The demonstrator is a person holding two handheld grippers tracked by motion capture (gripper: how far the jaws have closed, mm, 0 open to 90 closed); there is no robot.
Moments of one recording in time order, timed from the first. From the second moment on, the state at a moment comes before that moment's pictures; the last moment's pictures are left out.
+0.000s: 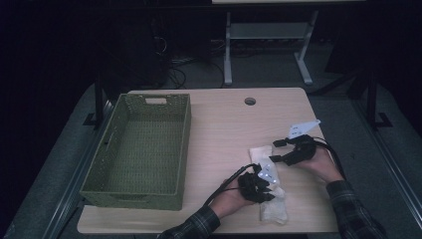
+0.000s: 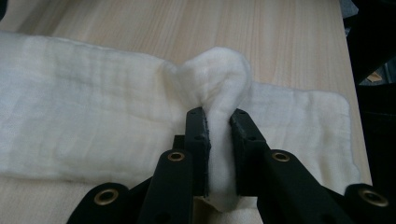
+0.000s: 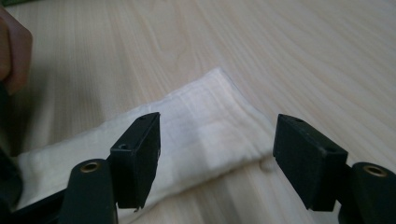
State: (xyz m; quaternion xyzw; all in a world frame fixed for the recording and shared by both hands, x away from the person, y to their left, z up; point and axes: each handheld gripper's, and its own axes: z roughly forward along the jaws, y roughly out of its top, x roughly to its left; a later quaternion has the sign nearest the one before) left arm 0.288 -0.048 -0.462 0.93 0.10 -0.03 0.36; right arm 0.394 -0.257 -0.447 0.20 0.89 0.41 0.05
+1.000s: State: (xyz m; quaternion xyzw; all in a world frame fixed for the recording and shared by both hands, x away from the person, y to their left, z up) left arm 0.292 -0.045 -0.465 0.92 0.11 -0.04 0.37; right arm 0.426 -0.225 -0.467 0.12 0.93 0.35 -0.01
